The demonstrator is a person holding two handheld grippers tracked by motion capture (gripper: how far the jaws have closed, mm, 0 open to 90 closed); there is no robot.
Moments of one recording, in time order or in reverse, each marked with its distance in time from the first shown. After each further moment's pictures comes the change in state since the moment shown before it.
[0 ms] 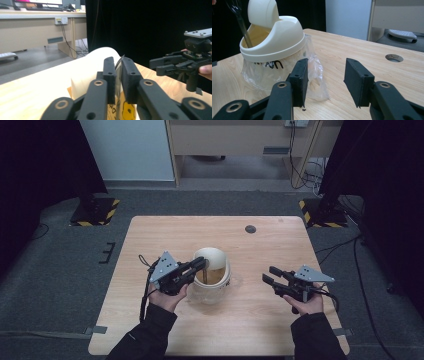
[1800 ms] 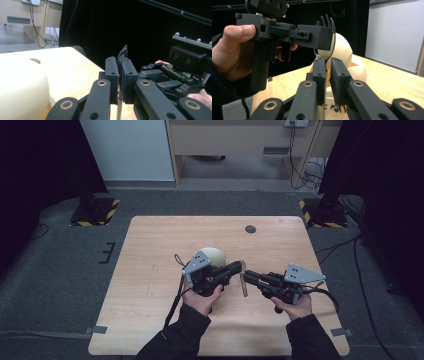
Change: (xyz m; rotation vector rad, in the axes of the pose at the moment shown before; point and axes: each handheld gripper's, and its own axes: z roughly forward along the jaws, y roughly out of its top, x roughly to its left) left arm -0.058 0.017 0.056 0.006 -0.140 -0.235; right arm 0.055 0.043 0.012 -0.141 0.312 -0.037
